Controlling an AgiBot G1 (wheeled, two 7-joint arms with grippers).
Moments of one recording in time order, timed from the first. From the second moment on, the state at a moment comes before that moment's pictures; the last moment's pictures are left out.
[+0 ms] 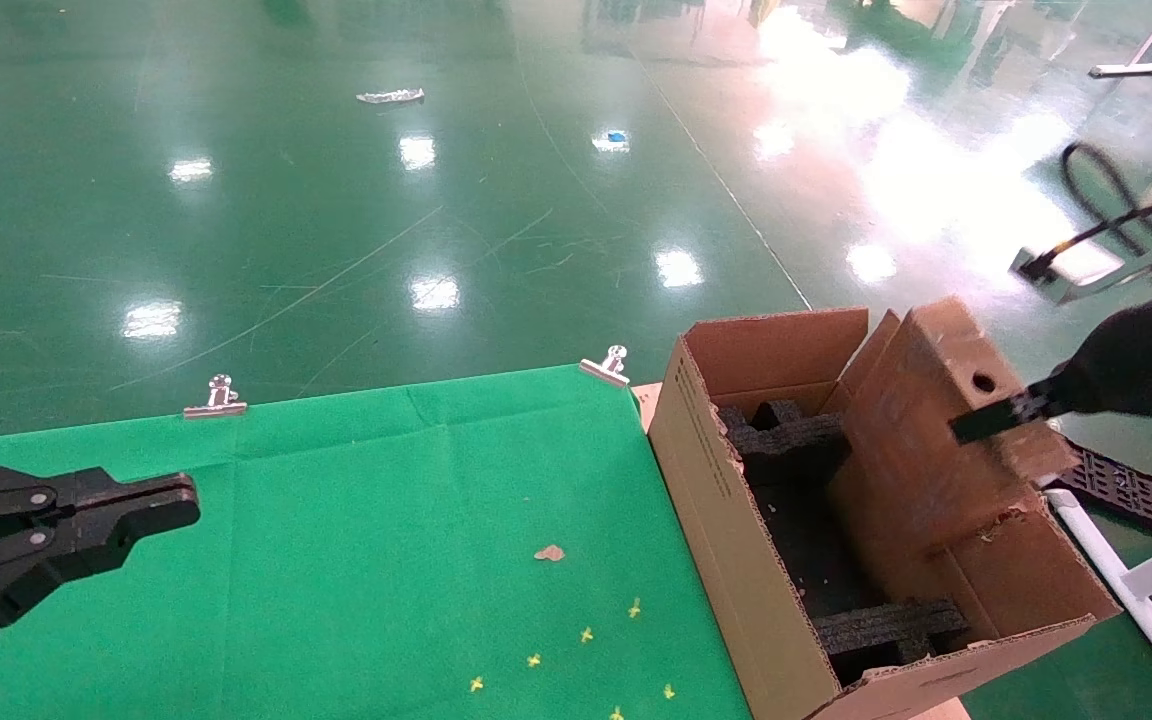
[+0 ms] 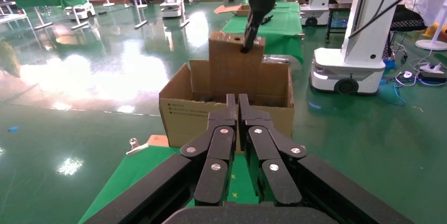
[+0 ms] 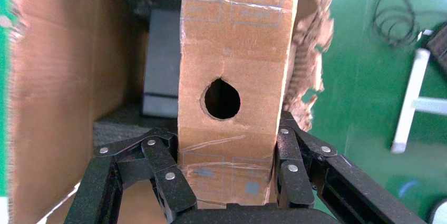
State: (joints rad) left arm -1.08 0.60 0.31 -1.28 0.71 1.48 -0.17; right arm 2.25 -0.41 -1.57 1.03 -1.64 -1.42 1.29
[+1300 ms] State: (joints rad) left arm -1.08 0.60 0.31 -1.28 0.71 1.48 -0.17; right arm 1.74 -0.60 -1.62 0.59 -1.46 -1.00 1.08
